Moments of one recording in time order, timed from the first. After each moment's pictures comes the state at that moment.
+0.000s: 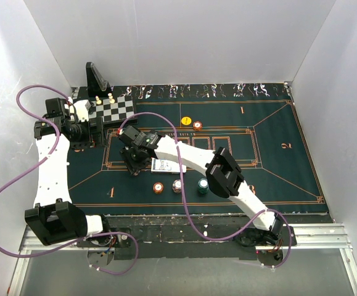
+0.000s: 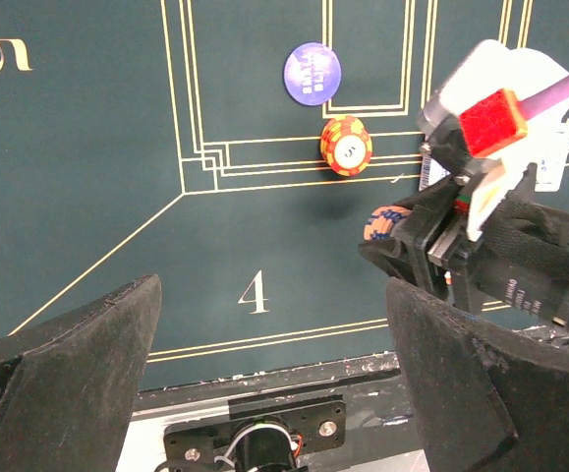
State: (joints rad) left arm 0.22 1.31 1.37 -1.11 0.30 0.13; right arm 1.11 2.38 2.20 -0.84 -0.09 0.46
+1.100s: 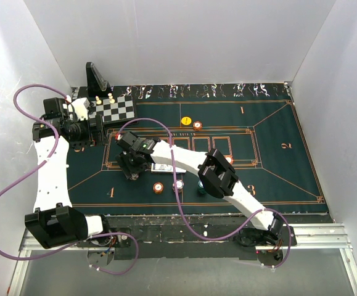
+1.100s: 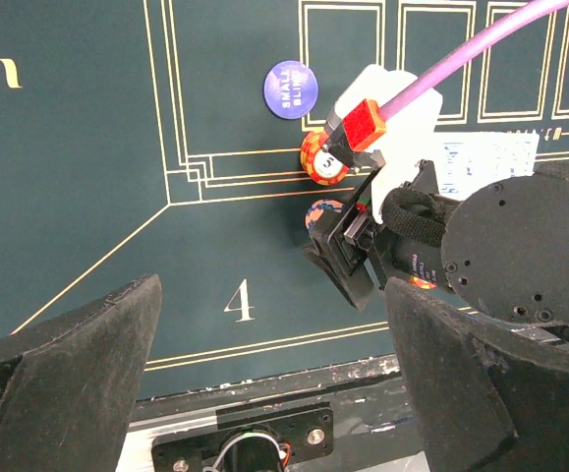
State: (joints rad) left arm 0.22 1.28 1.38 -1.10 0.35 0.11; right arm 1.11 2.47 2.20 -0.74 -0.10 0.46
